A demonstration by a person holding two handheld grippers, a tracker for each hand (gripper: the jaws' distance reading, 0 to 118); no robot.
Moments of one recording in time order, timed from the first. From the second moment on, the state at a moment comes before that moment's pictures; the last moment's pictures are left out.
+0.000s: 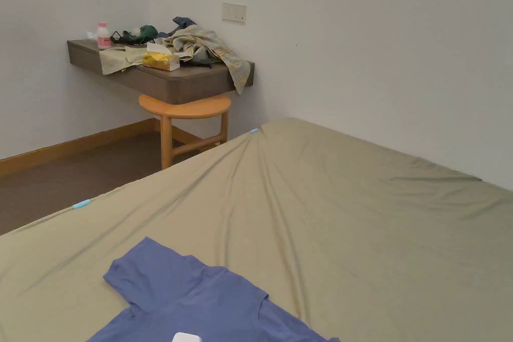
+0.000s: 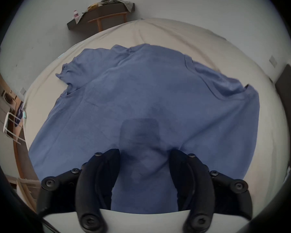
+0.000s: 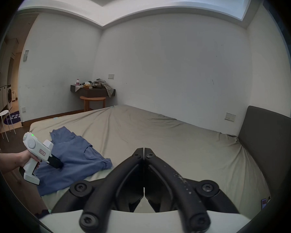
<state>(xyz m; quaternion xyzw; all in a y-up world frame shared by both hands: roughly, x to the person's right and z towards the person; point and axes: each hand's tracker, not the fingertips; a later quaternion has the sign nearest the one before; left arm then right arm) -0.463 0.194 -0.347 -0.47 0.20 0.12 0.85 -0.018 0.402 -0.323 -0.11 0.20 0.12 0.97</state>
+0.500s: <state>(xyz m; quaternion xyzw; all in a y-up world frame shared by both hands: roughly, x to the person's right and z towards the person) -0.407 0.358 -0.290 -0.29 0.11 0.21 0.93 0.048 0.450 -0.272 -0.04 0.16 0.04 0.99</state>
